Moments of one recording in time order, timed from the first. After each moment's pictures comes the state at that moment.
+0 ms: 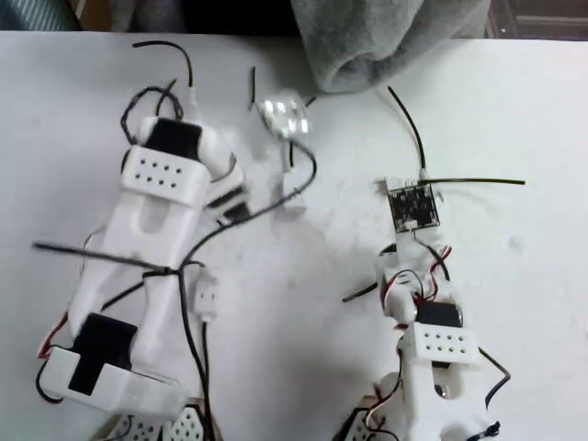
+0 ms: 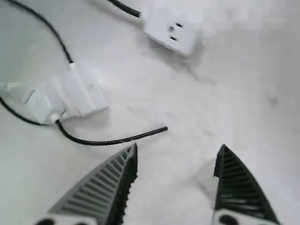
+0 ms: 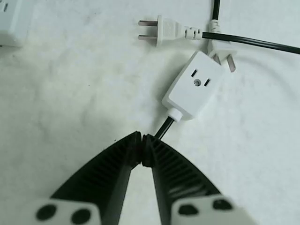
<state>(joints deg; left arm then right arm) 10.5 -1.2 -3.3 84.8 -38.7 3.5 -53.0 80.2 28.7 17.3</state>
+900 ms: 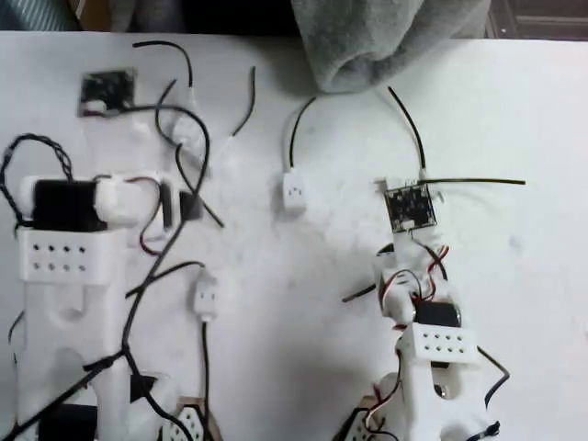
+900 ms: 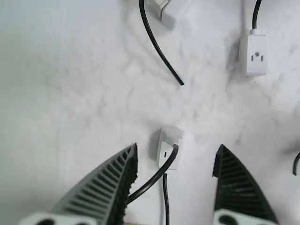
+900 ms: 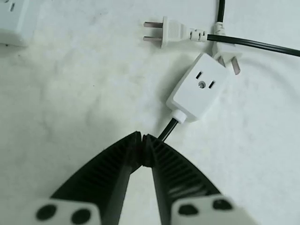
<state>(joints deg) -2.8 -28.0 9.2 98.9 8.0 2.6 -53.0 80.2 28.7 17.3</state>
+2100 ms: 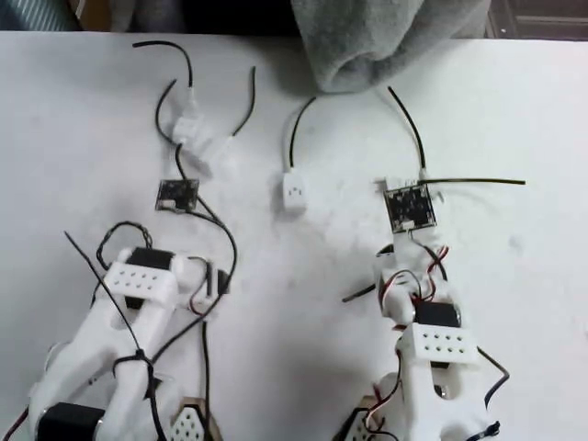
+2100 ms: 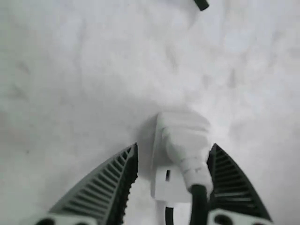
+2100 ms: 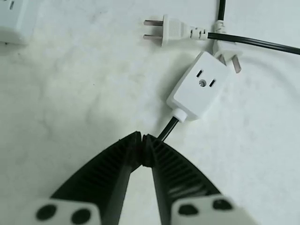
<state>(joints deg) 3.6 -28.3 64.8 52.8 10.3 2.6 -53.0 80.4 28.7 17.3</state>
